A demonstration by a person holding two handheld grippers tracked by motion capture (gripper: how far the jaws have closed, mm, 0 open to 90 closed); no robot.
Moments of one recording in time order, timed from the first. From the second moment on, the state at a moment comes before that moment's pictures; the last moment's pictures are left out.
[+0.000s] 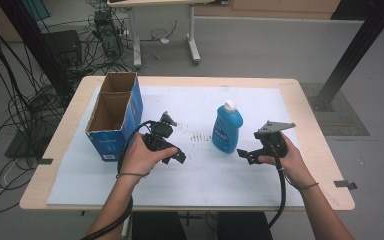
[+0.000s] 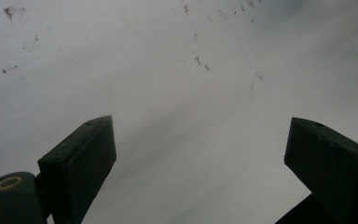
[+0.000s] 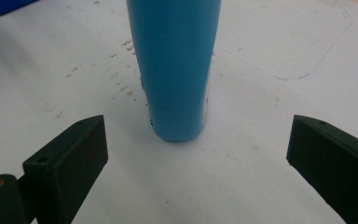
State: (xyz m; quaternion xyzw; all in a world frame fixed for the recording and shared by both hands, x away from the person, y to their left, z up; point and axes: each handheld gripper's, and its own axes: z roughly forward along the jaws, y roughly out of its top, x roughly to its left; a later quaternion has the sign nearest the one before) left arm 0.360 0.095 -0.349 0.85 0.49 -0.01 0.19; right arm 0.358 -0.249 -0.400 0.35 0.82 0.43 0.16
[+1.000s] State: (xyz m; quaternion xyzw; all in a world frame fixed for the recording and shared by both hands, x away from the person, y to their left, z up) left arm 0.356 0.099 -0.351 0.85 0.49 -0.02 0.19; right arm 0.373 -0.237 -0.428 0.36 0.79 0.48 0.17
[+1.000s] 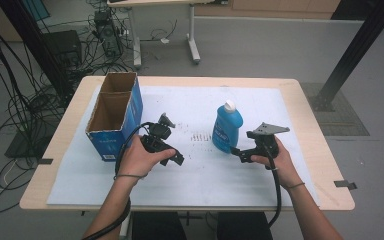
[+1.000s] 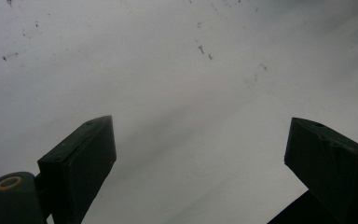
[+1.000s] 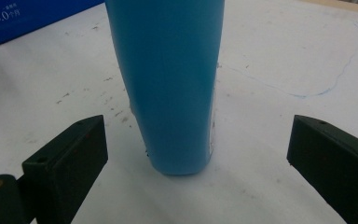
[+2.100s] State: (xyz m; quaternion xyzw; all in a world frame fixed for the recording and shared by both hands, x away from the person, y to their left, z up) left arm 0.355 0.100 -0.351 0.85 0.49 -0.02 0.19; right arm 0.383 -0.215 -0.440 0.34 0.76 0.53 0.18
